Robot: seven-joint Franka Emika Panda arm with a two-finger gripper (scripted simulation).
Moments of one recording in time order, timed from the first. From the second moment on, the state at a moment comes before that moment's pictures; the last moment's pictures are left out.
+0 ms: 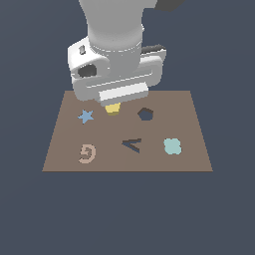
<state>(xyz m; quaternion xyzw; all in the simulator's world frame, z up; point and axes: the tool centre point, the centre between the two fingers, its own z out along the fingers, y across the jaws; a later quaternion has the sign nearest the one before) -0.028 -0.021 0.124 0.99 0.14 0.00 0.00</state>
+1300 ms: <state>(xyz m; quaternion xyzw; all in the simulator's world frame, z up) -0.059 -0.049 0.056 0.88 0.47 0.00 0.00</state>
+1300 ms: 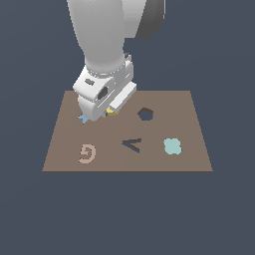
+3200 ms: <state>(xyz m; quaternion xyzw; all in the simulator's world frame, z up) -0.060 -0.053 0.033 0.87 0.50 0.00 0.00</state>
